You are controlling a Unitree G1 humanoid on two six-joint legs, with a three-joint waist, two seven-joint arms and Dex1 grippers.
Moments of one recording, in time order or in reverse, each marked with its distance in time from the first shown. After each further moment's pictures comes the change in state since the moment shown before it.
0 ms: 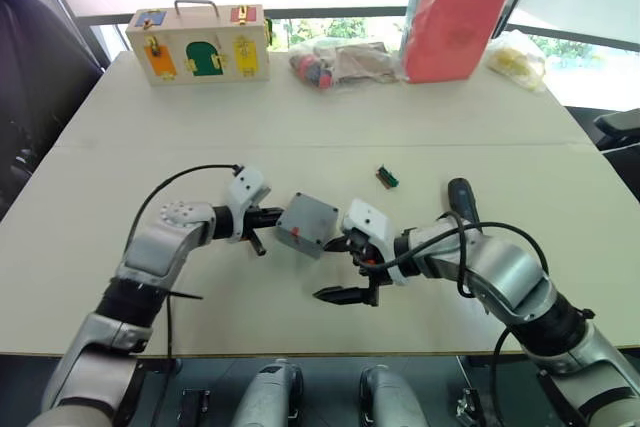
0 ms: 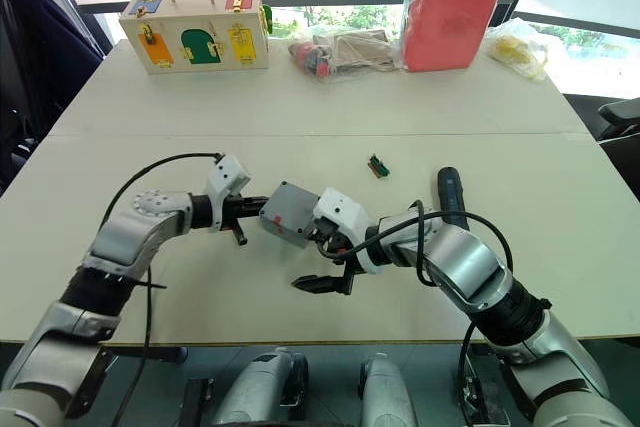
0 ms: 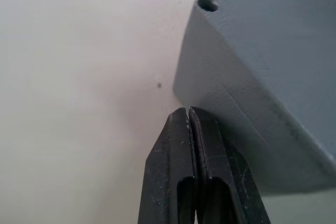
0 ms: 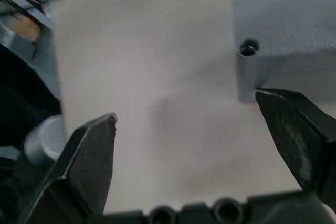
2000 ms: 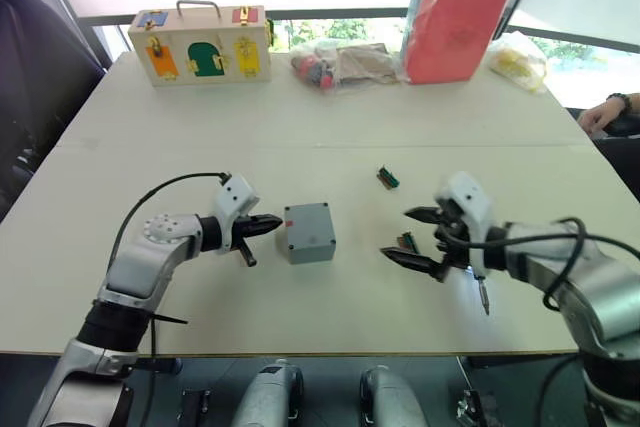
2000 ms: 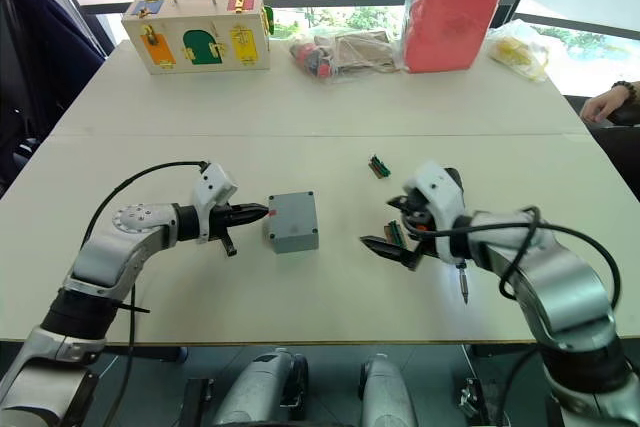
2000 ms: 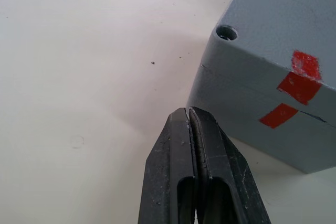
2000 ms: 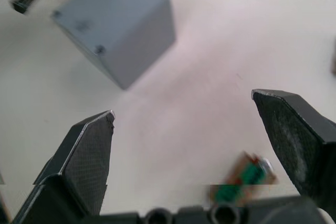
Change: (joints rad) left arm 0.149 0.070 0.118 -0.186 -0.036 0.021 -0.003; right arm 0.359 -0.106 -0.558 -0.147 -0.088 0.074 -0.074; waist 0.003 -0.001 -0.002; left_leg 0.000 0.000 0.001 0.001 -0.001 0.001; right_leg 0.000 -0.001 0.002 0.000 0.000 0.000
